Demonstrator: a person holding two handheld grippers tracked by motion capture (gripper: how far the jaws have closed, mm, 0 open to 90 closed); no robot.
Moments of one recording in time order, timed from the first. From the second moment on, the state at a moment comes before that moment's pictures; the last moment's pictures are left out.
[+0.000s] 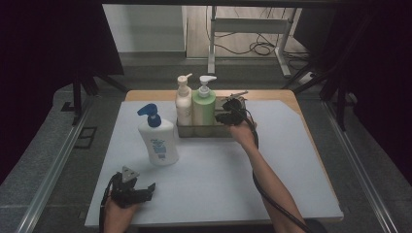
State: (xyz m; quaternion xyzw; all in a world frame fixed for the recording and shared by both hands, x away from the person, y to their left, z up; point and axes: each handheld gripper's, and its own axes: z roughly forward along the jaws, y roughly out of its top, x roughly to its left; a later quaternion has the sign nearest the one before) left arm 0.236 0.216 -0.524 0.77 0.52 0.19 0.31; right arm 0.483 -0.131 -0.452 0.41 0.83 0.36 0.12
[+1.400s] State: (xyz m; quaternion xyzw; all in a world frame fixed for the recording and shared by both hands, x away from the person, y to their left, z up) left arm 0.236 0.215 -0.524 0.77 0.52 0.19 0.31; right arm 0.412 -0.161 -0.423 0.32 0.85 0.39 0.16
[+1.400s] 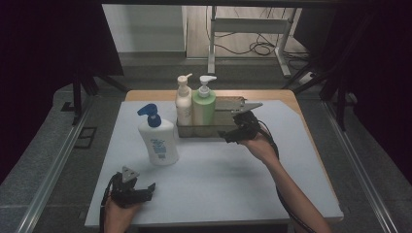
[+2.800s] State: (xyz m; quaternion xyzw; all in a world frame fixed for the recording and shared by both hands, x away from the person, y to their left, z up) left arm 0.238 0.216 -0.520 0.77 0.53 0.19 0.30; right arm 0.325 -0.228 -0.455 0.31 0.84 0.40 0.16
